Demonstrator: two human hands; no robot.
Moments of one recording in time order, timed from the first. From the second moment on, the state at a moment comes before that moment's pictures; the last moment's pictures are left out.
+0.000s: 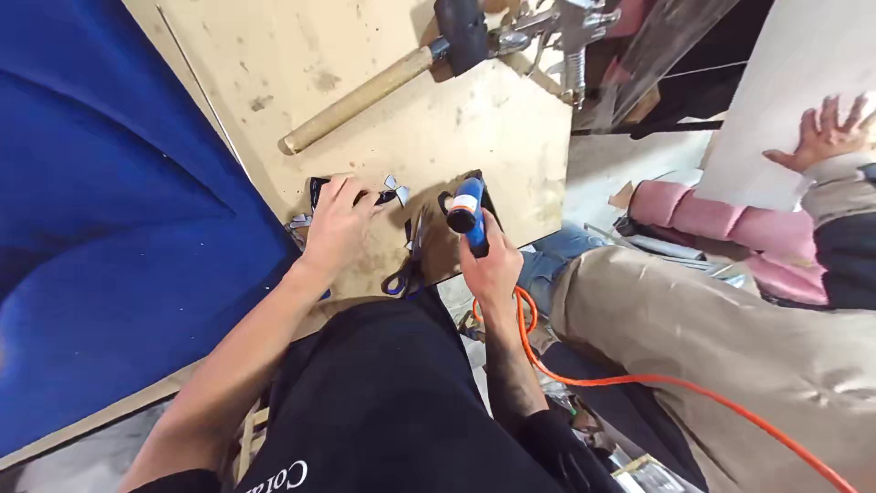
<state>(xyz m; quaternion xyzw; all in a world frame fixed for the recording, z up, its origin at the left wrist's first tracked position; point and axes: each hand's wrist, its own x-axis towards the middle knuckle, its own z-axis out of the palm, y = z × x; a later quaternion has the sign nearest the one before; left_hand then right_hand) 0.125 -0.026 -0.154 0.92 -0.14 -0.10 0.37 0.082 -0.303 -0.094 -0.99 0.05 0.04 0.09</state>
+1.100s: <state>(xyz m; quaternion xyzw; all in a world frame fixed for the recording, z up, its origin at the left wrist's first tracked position) 0.154 -0.020 -0.169 0.85 -0.15 -0.13 0.48 0.079 -0.218 -0.065 -0.96 0.03 0.13 0.25</state>
